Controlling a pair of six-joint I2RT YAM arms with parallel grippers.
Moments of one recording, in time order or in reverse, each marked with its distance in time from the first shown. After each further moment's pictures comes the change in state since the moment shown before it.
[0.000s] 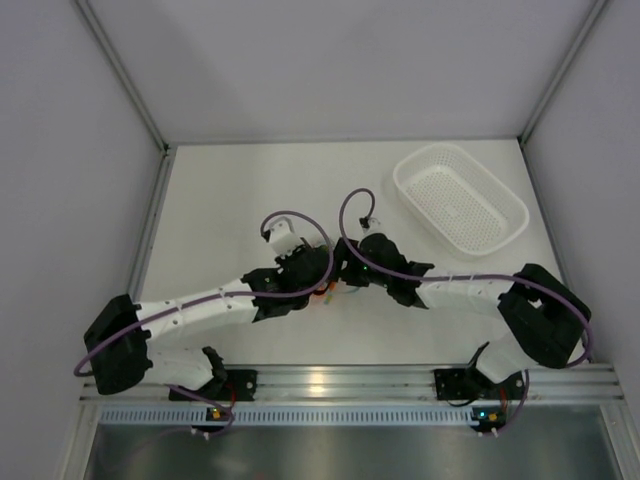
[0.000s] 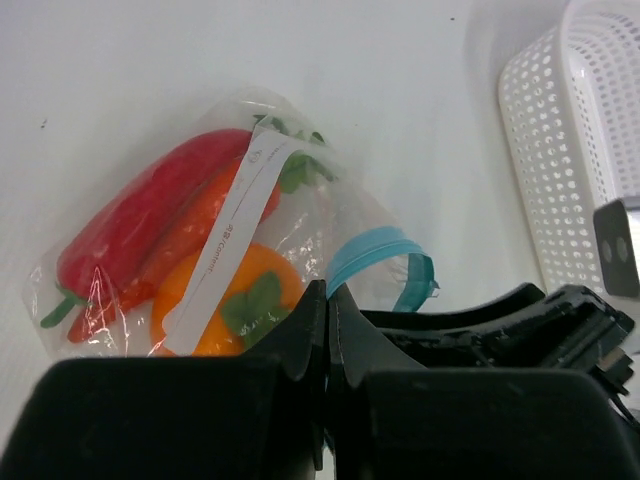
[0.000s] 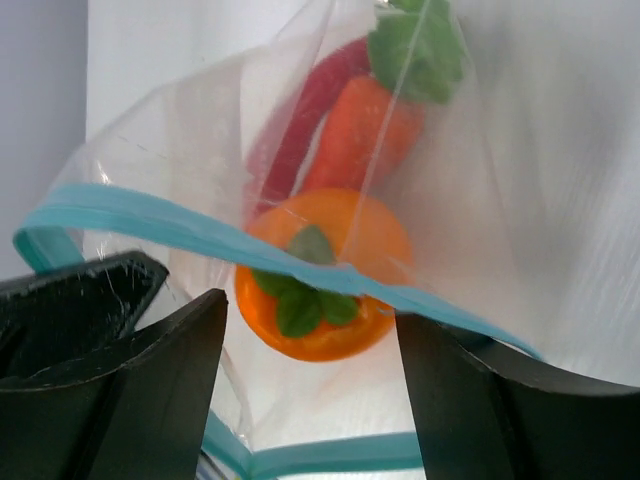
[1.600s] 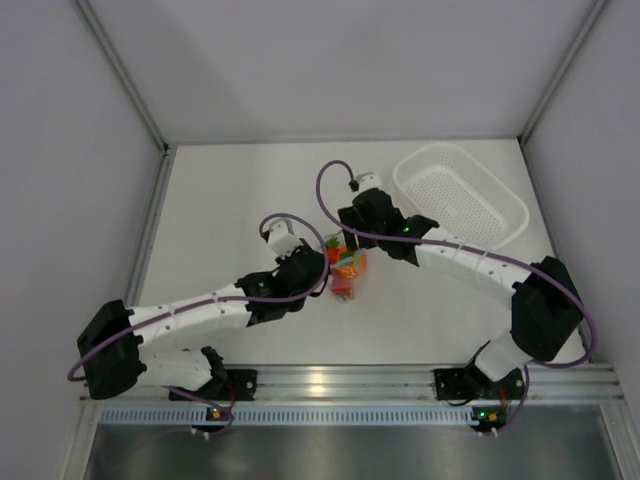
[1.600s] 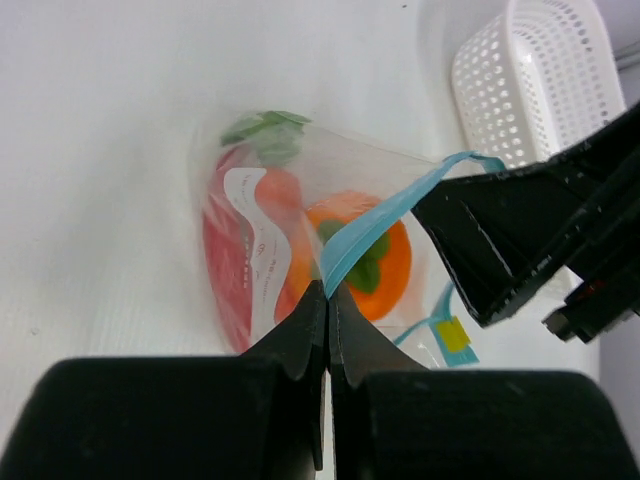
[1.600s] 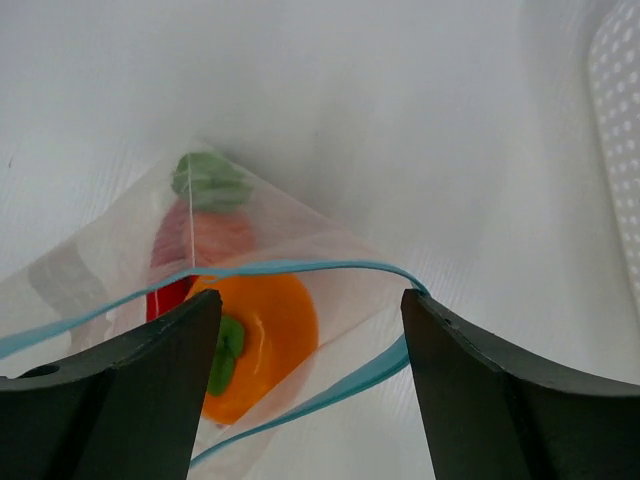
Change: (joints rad) left arm -0.011 -0.064 -0.026 0.101 0.061 0.067; right arm -0.100 0.050 0.469 -0.611 0.317 -0.624
